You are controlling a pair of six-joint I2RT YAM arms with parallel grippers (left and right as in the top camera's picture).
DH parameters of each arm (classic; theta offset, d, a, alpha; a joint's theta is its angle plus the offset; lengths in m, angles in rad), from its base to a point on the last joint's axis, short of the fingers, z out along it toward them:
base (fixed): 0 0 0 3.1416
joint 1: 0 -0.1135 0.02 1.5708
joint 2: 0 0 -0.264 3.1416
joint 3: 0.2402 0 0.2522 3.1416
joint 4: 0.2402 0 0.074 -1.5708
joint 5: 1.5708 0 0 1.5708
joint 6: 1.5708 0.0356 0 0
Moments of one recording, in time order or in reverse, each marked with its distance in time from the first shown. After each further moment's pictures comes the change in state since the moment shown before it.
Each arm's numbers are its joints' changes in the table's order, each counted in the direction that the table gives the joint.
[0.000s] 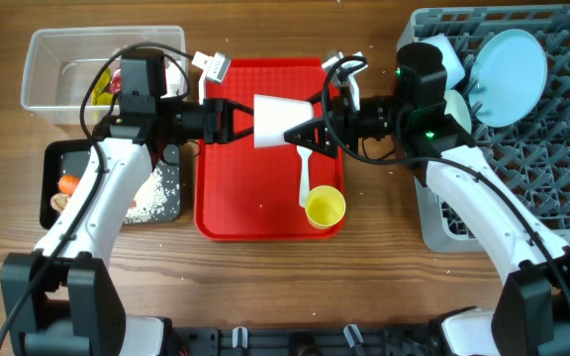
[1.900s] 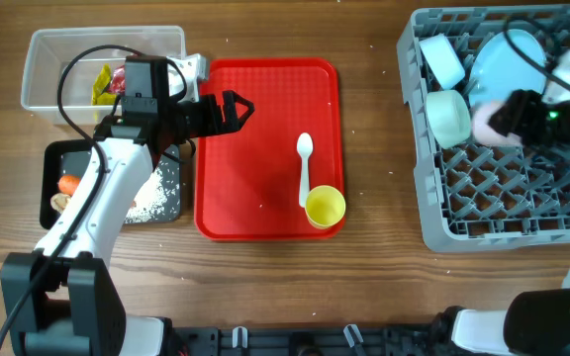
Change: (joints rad) left arm 0.002 0.000 0.000 0.113 -0.844 0.011; right arm 0.689 -0.011 0.527 1.456 1.106 -0.240
